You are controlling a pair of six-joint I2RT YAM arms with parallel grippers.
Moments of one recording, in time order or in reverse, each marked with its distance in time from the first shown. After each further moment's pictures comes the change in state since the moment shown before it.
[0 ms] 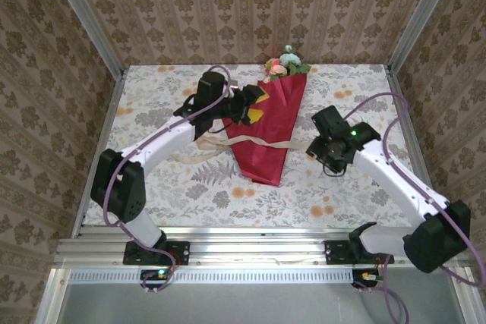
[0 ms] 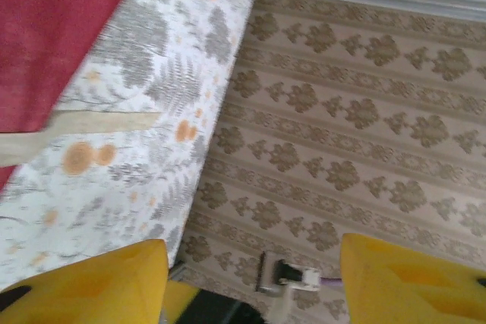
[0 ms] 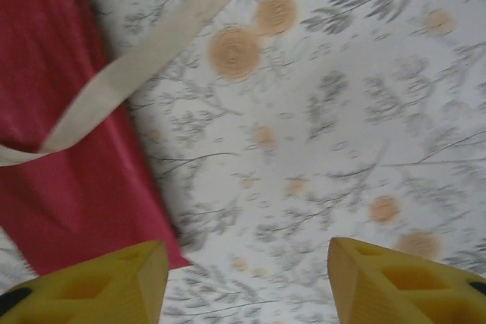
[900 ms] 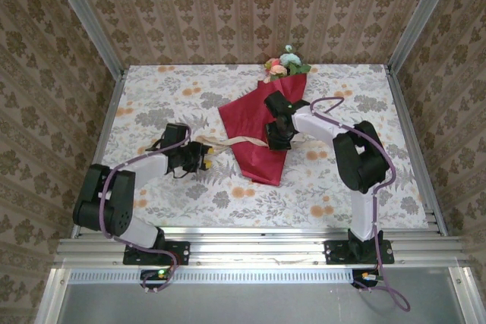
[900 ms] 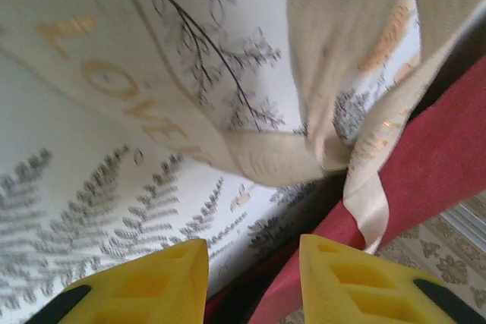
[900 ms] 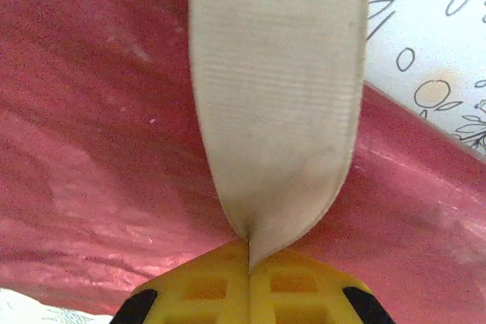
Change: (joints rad) left arm 0.292 -0.122 -0.594 -0.055 -0.151 -0.092; right arm 0.055 0.719 0.357 0.294 -0.265 0.771
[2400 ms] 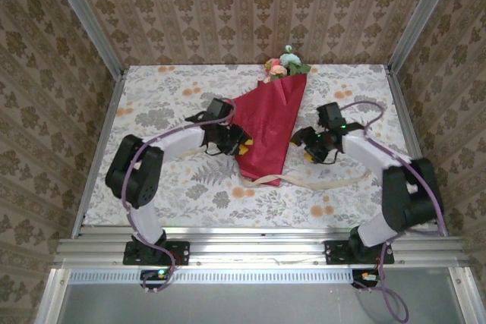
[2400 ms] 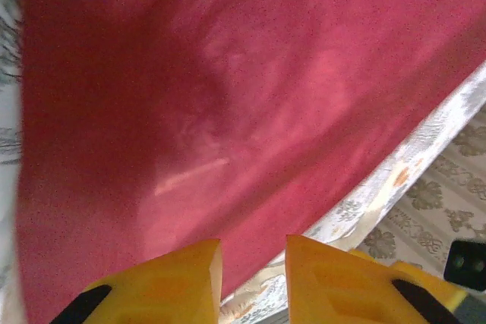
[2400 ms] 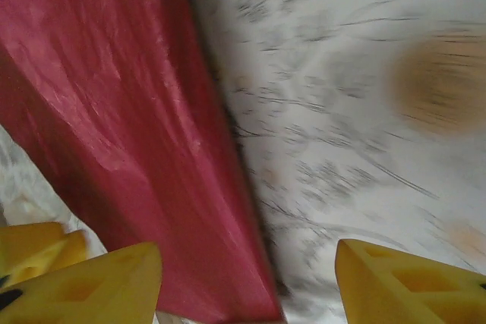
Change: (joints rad) left arm -0.294 0.319 0.506 -0.243 0.073 0.242; right arm -0.254 -0.401 -0.529 0.327 -0.267 -0.956
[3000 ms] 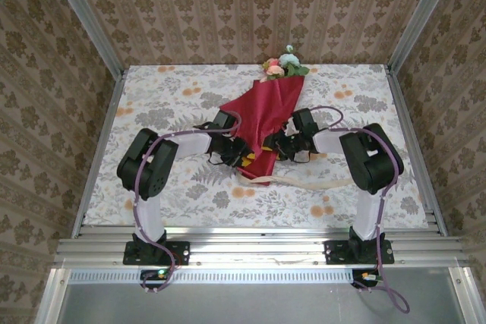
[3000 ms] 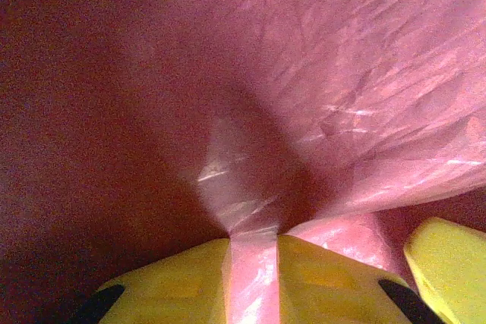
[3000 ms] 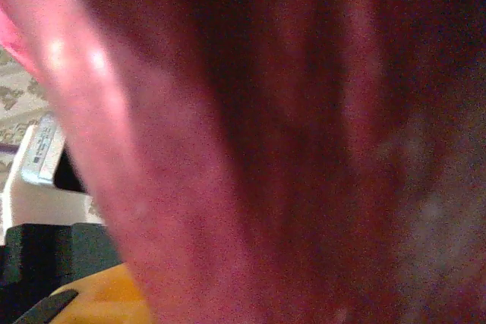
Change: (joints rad) left arm -0.010 0.078 -0.071 0.075 0.051 0.016; right arm 0.111 0.349 0.051 0.459 -0.293 0.049
